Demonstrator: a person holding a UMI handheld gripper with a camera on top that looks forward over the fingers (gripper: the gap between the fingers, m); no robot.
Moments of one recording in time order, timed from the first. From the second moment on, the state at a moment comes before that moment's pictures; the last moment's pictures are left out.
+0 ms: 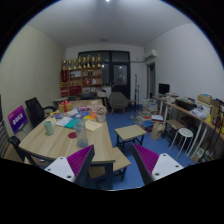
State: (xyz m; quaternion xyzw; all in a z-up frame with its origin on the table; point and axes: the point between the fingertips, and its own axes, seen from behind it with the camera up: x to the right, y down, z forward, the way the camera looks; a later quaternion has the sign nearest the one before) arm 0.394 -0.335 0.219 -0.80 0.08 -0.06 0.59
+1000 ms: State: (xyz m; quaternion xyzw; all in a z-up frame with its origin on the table) arm 0.259 -0.044 0.096 -0.78 0.03 0.00 0.63
